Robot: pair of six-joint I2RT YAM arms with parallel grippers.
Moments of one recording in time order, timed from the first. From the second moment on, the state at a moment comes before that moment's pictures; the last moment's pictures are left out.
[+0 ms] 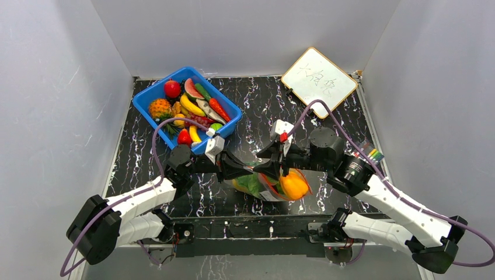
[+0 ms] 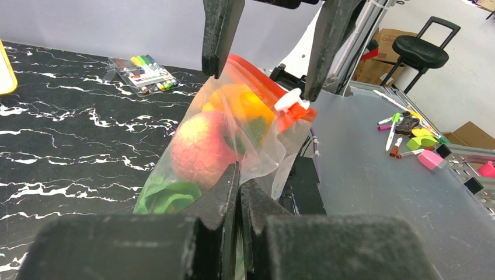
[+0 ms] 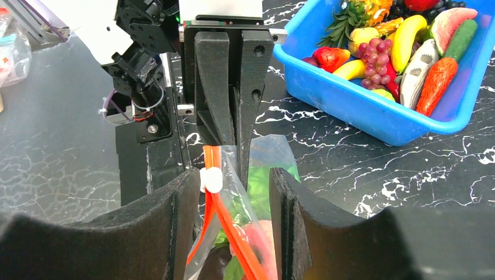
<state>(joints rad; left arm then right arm) -0.69 1.09 0.43 0.86 0.92 -0.38 0.88 0.86 0.96 -0.30 -0.43 -0.05</state>
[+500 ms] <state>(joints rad) -0.69 1.10 0.43 0.88 0.89 -0.39 0.92 0.88 0.97 -0.35 -0.39 -0.08</state>
